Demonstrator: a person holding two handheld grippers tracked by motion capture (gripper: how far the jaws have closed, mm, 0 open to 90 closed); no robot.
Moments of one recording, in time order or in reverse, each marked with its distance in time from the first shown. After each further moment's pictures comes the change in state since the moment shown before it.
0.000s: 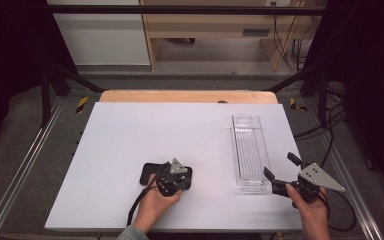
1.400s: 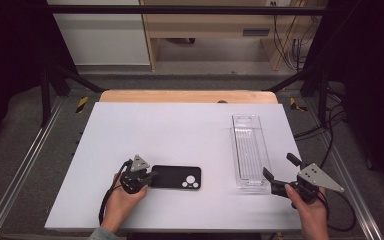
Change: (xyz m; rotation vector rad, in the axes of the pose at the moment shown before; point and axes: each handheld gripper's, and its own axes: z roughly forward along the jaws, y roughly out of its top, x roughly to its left) left arm 0.067 -0.051 -0.056 -0.058 0.139 -0.083; right arm 0.002 0.000 0.000 0.003 -0.001 0.000
